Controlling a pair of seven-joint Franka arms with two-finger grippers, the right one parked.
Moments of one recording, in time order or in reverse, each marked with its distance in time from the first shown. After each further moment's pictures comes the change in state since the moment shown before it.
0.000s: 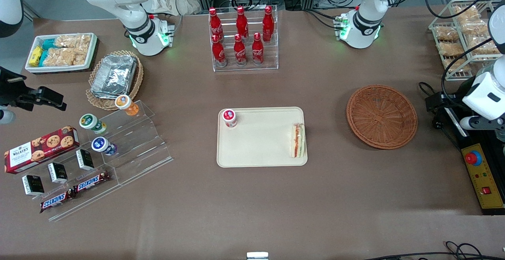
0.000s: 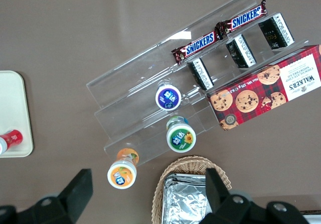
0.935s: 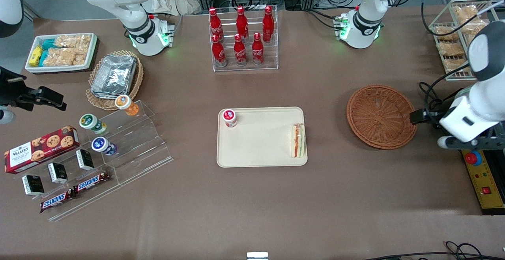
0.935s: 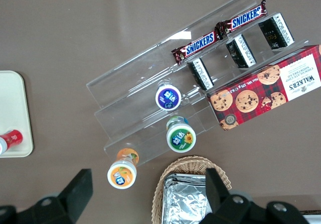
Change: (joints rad) arm 0.009 0.090 -0.045 0.067 0.015 -0.008 -0.015
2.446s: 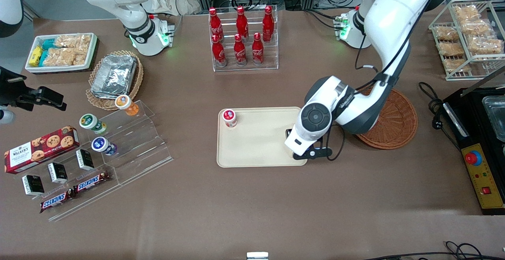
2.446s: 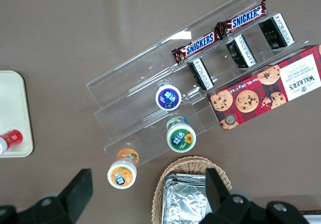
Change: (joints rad) arm -0.191 0.406 -0.410 0.036 0.182 0.243 -0.782
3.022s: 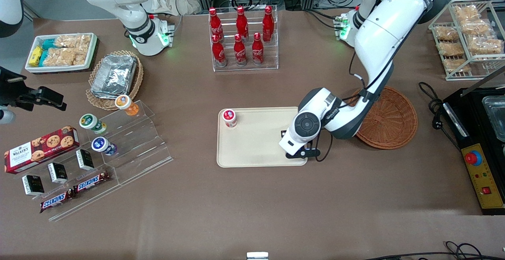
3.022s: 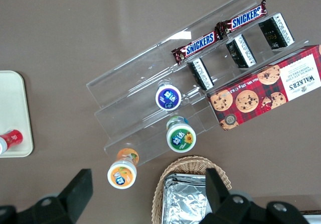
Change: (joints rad) arm -0.004 0.135 0.001 -0.130 0.020 0.229 -0.002
